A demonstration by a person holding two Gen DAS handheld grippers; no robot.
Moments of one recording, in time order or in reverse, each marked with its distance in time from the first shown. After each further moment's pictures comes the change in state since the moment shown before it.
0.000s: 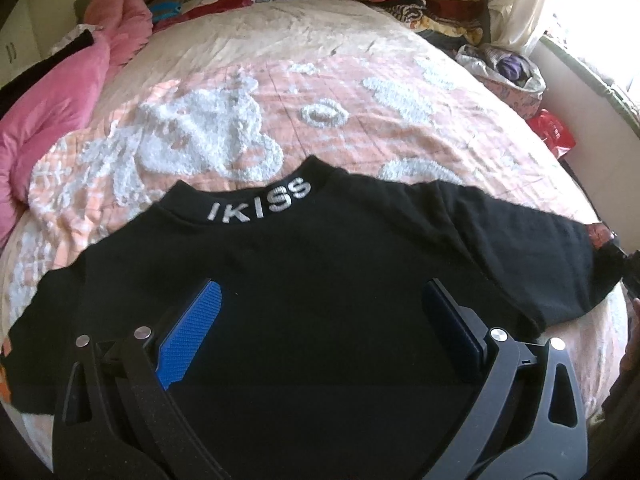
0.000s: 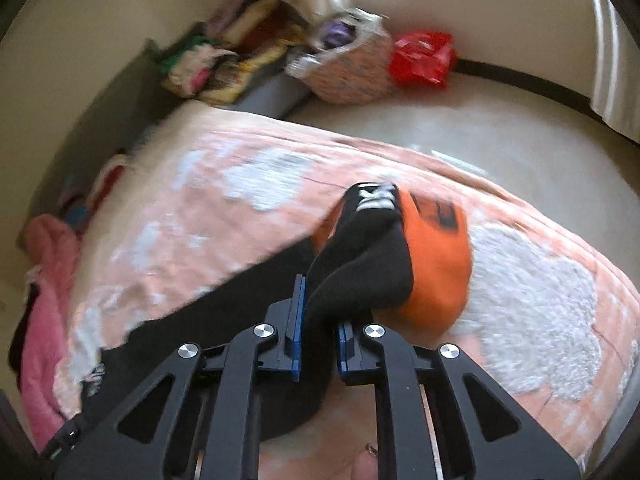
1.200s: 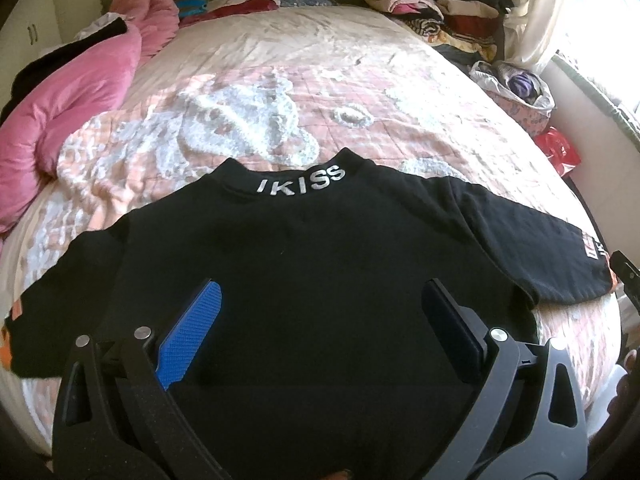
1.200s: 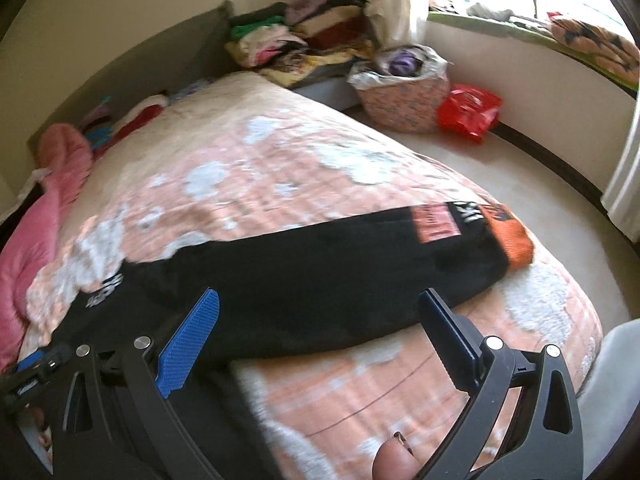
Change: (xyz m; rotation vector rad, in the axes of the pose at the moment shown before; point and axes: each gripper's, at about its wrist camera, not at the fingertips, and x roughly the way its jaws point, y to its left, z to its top) left arm -0.032 0.021 -0.027 -0.062 -0.017 0.038; right arm -0.053 0.094 -0.059 -0.304 -0.016 -0.083
